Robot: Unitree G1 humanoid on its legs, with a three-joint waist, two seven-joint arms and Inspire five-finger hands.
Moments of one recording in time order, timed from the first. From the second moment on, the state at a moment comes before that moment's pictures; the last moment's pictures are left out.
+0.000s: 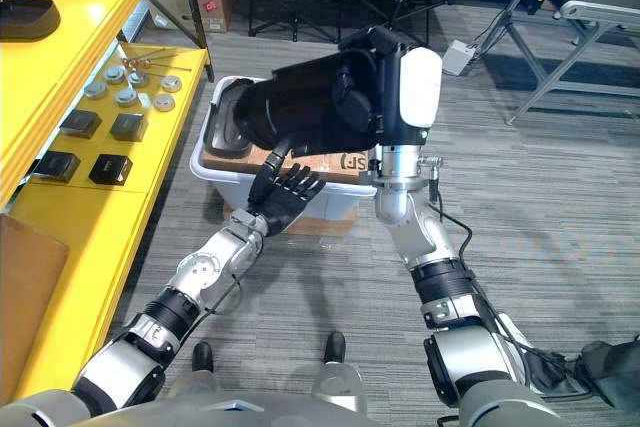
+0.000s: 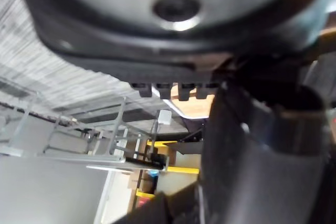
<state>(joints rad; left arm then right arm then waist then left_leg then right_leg) -0.43 0.02 -0.40 0.54 -1.81 0.07 0.03 -0.46 -0.39 0.17 0.30 -0.57 -0.39 -0.66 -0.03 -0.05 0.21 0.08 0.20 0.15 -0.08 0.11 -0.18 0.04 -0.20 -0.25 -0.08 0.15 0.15</state>
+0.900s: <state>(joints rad) -0.42 -0.05 -0.41 0.46 -1.91 -0.24 -0.11 -0.32 -0.26 0.22 0.25 -0.53 -0.45 -0.71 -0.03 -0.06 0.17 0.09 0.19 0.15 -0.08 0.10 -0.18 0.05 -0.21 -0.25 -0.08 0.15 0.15</state>
